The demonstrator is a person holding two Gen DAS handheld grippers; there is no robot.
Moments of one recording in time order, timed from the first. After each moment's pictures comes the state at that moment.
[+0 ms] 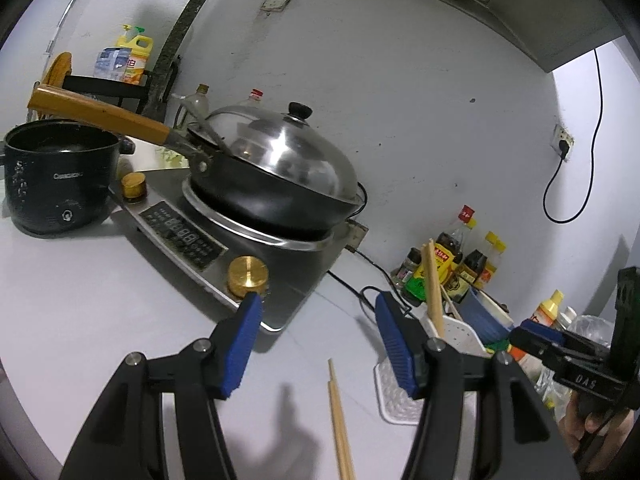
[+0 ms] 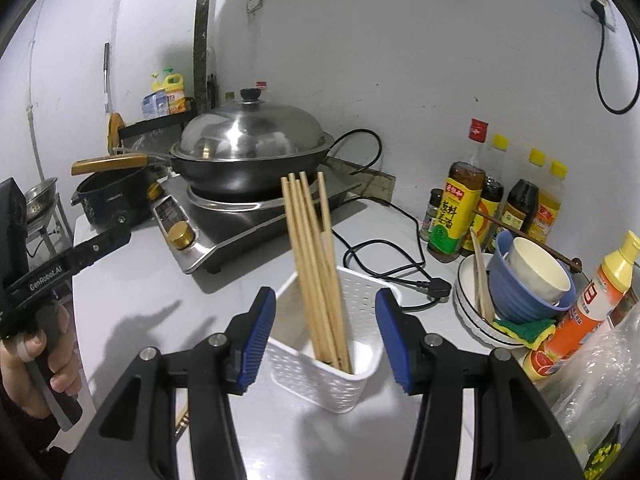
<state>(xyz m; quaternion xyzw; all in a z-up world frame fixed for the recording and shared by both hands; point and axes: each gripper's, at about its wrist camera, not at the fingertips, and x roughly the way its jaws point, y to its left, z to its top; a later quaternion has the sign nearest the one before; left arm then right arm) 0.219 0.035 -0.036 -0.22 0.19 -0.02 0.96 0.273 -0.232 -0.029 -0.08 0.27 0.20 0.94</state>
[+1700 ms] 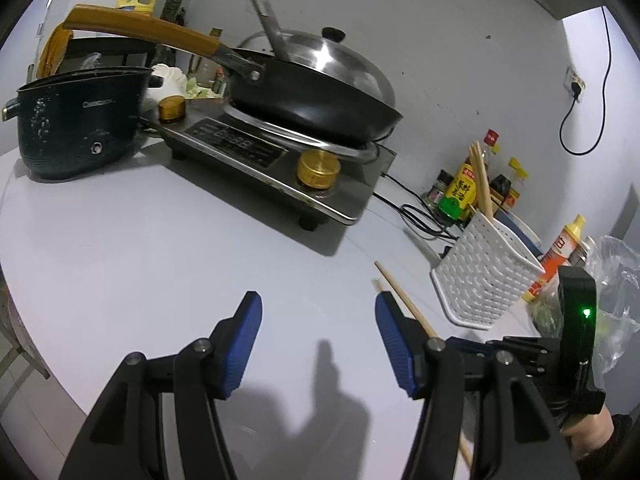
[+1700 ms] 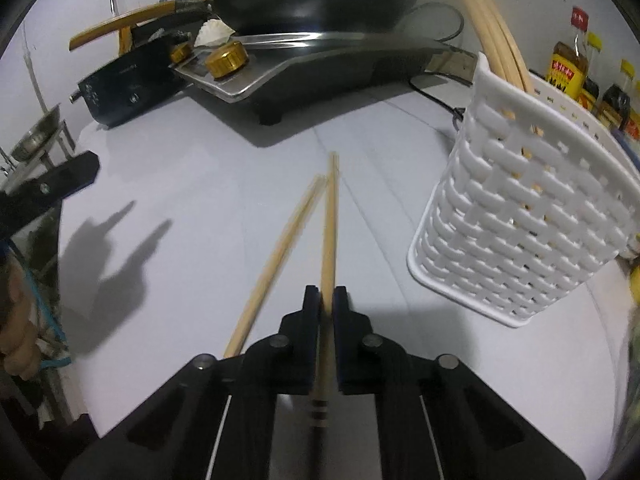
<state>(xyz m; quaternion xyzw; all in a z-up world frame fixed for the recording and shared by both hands) 0.192 0.065 -0.105 -0.19 0.29 -0.04 0.94 0.273 -0.135 -0.182 -0.10 0.43 0.24 0.86</state>
